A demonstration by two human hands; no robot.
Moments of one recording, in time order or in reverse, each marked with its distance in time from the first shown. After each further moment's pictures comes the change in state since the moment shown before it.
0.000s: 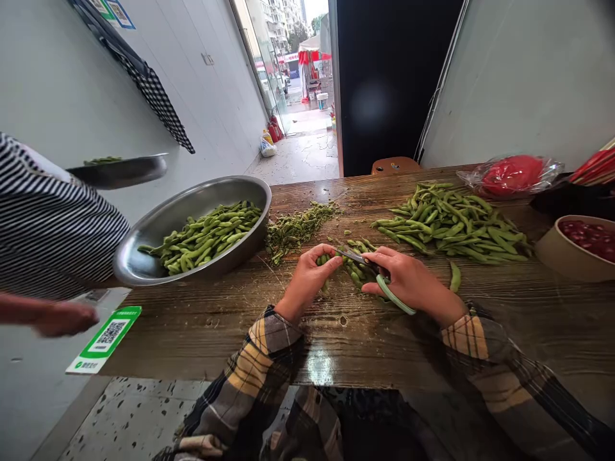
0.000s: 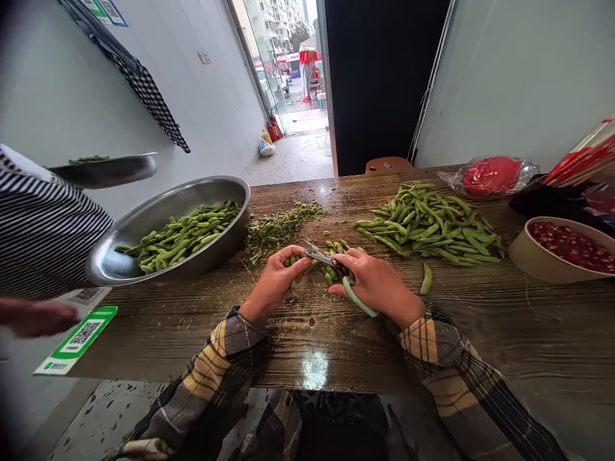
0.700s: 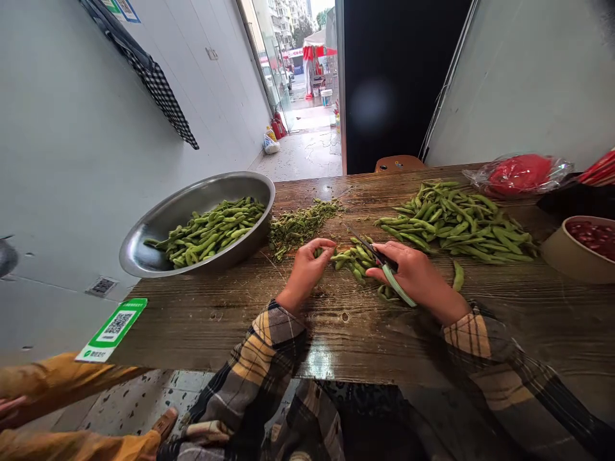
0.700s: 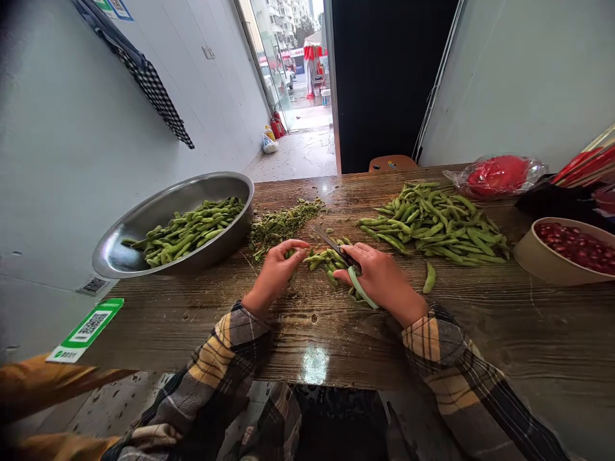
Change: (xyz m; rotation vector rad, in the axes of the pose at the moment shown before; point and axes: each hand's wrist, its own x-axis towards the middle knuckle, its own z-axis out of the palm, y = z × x) left_hand 0.014 -0.012 -0.013 0.066 0.104 -0.019; right_hand 0.002 0.005 0.003 0.049 0.173 -0.005
